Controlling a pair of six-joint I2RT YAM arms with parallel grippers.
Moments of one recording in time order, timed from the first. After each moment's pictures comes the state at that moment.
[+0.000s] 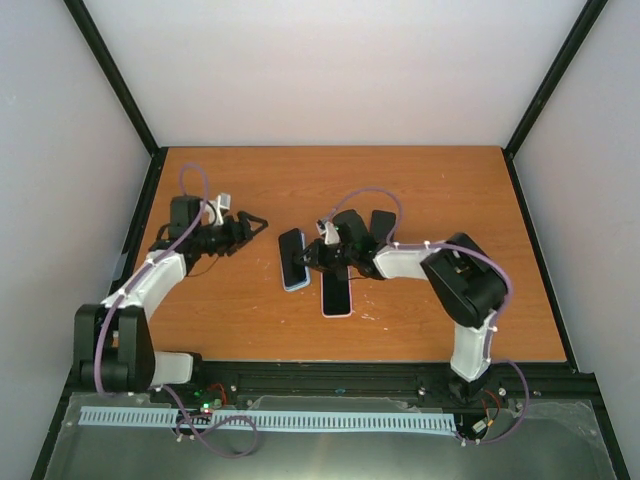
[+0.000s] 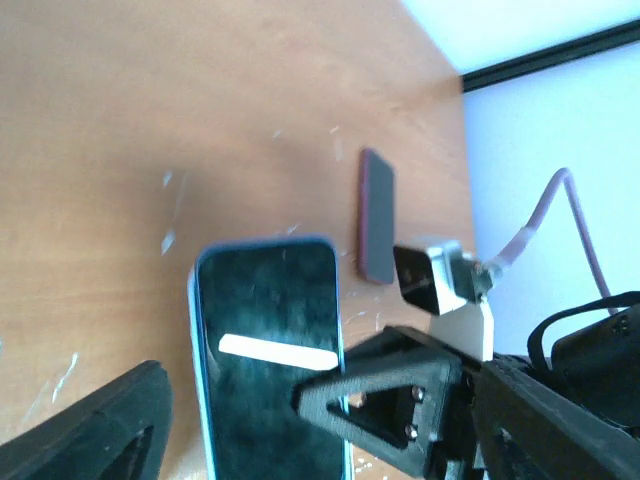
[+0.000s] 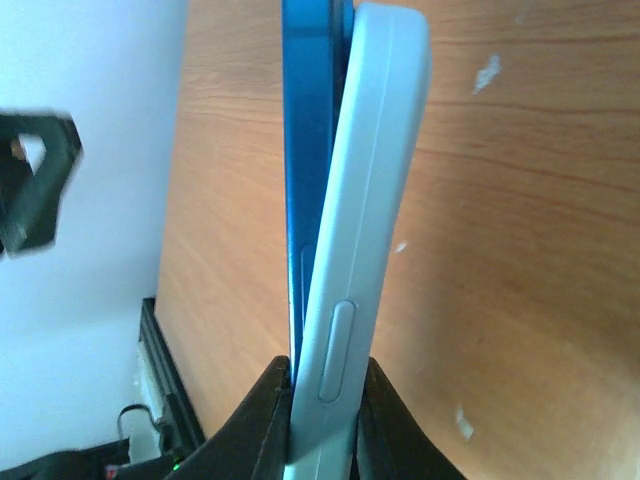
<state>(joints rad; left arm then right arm) -0.05 1.34 0.72 -0.14 0.76 -0.63 0.71 1.94 1.02 0.27 -0.60 0.88</state>
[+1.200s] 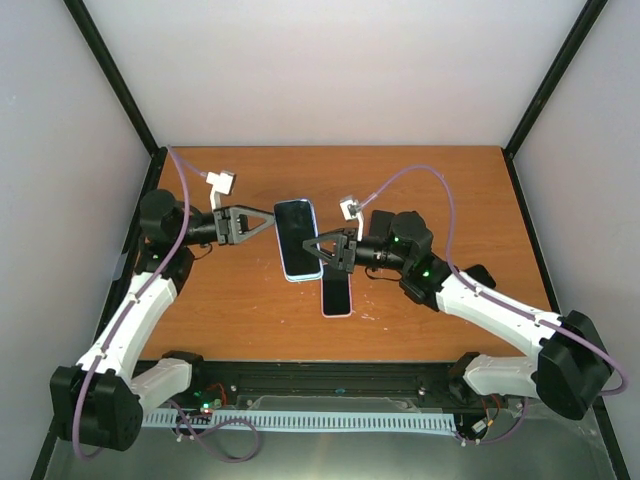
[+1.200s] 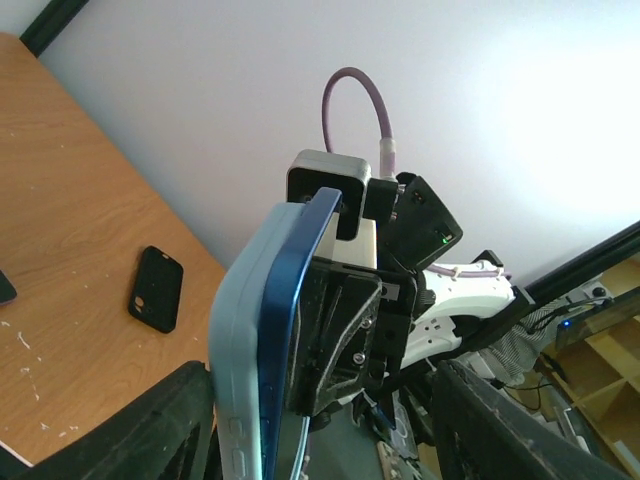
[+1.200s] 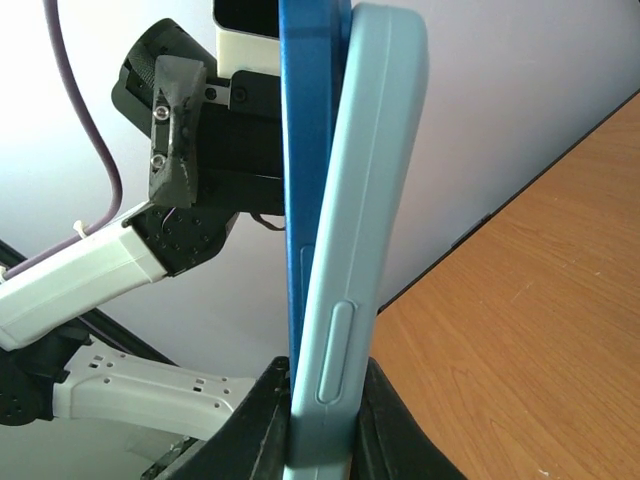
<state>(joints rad) -0.15 1.03 0.80 0.34 1.29 -0.97 0.76 1.21 0.78 0.44 -0.69 0.74</state>
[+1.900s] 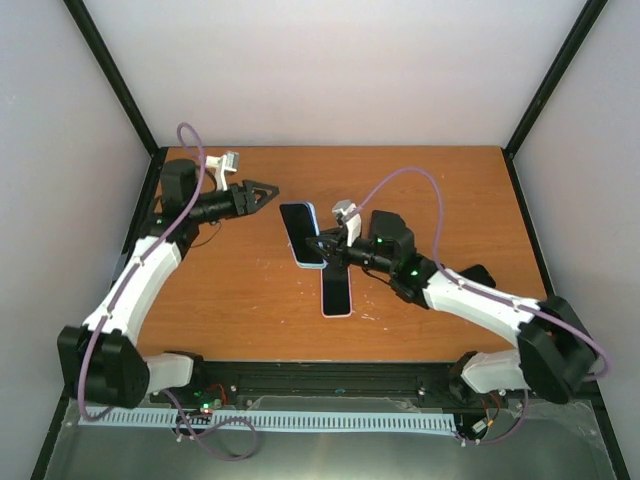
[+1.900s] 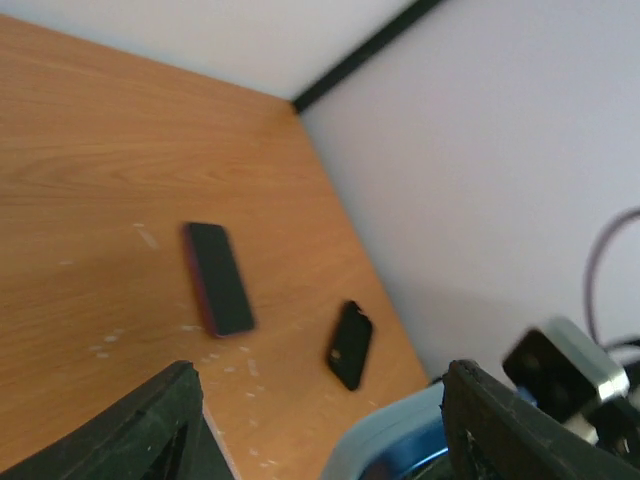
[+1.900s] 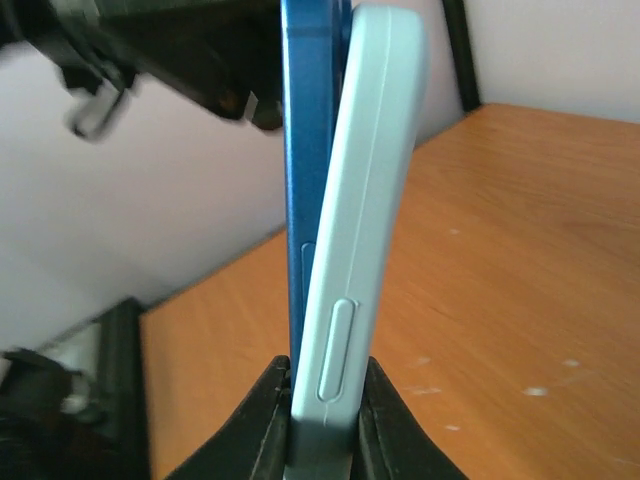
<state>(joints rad) -0.15 1.19 1.00 -0.15 0.91 -0.60 0.76 1.27 0.76 0.36 -0.45 0.34</state>
